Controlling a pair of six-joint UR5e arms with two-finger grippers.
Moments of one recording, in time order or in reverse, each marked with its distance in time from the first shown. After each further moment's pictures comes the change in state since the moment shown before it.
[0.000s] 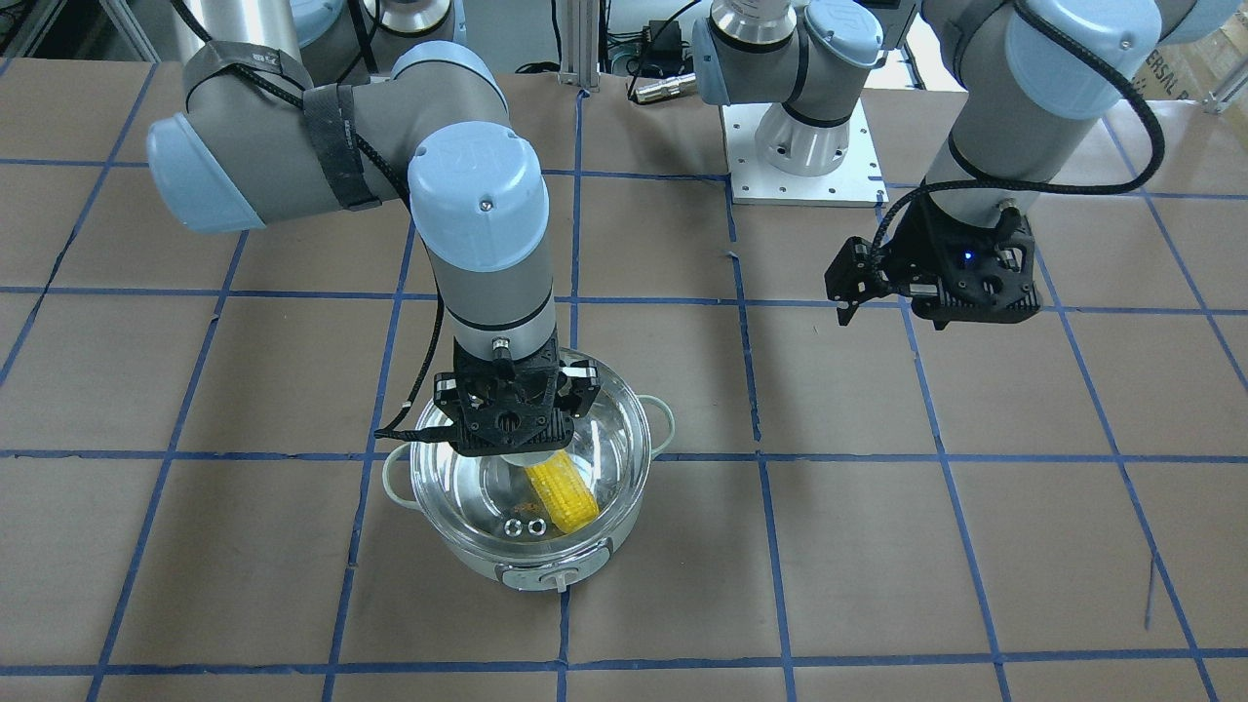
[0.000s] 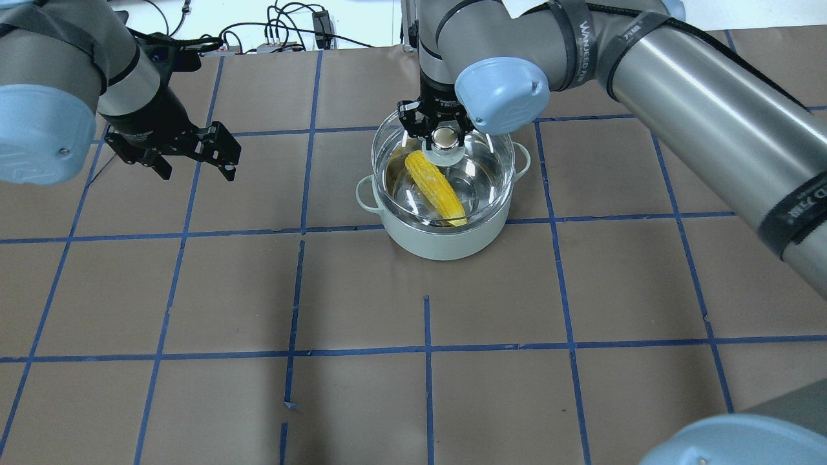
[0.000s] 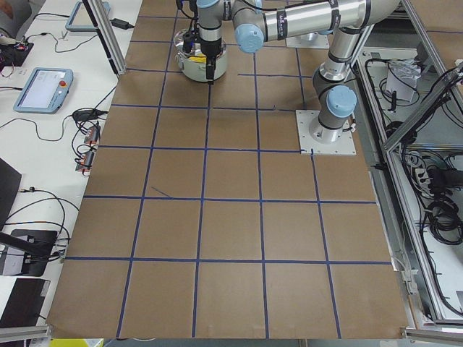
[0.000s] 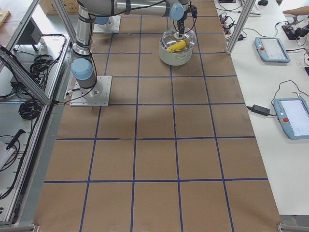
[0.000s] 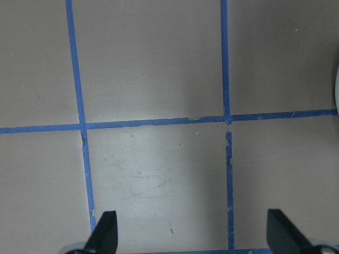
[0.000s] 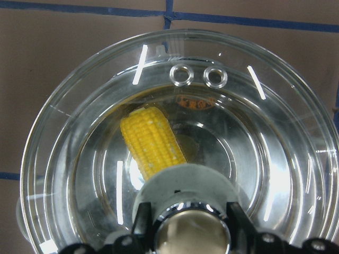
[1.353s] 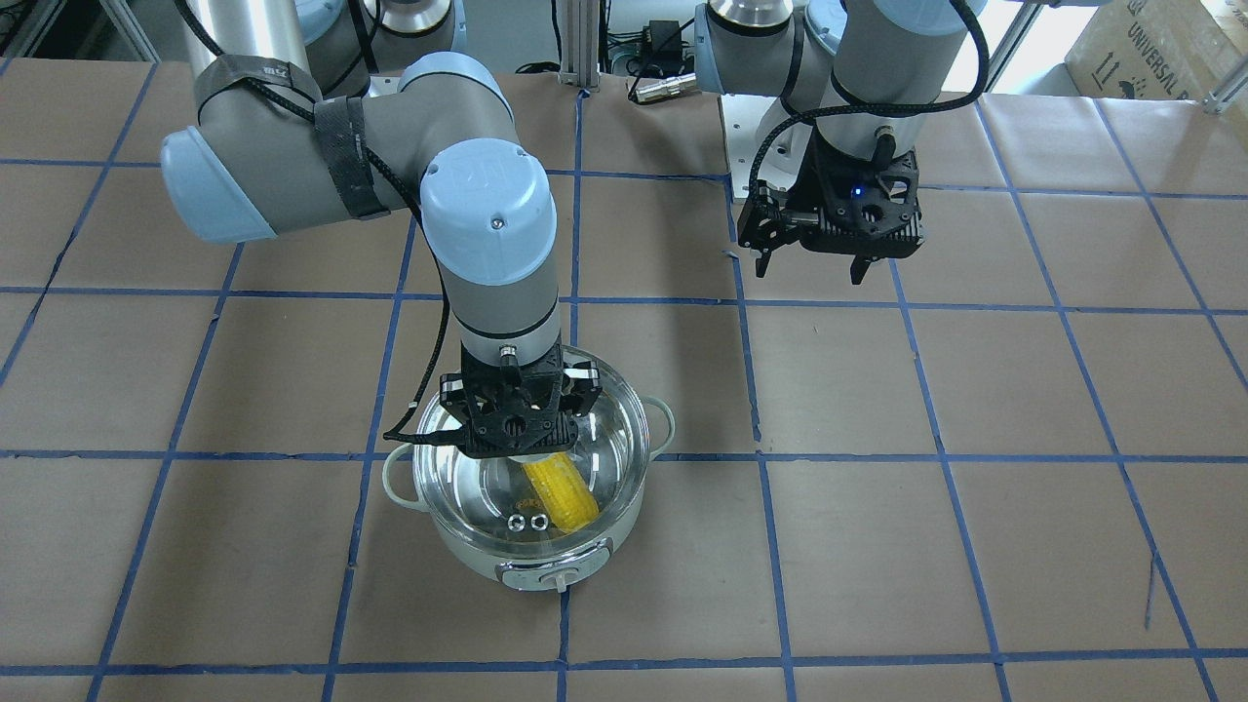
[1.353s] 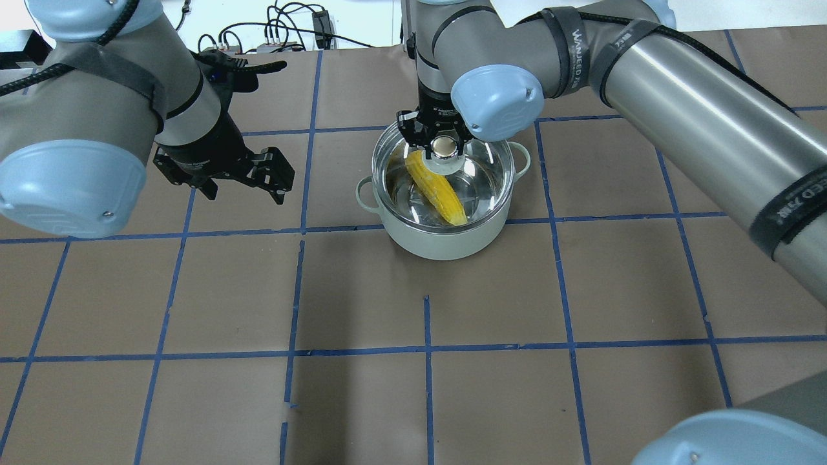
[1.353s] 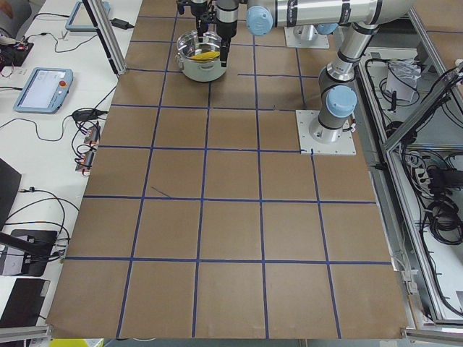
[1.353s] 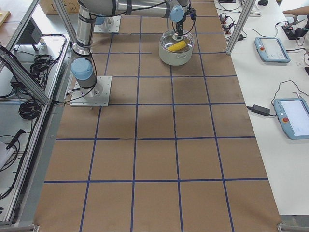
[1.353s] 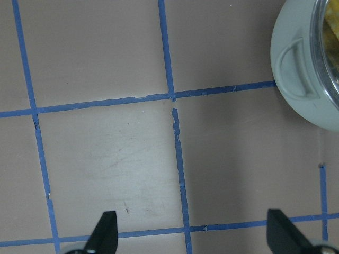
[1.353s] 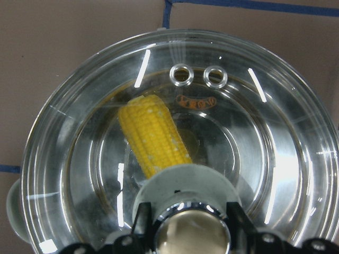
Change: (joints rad) left arm -0.145 0.074 -0.055 0.002 0.007 -0.111; right arm 0.005 0.006 0.012 0.008 -0.001 0.001
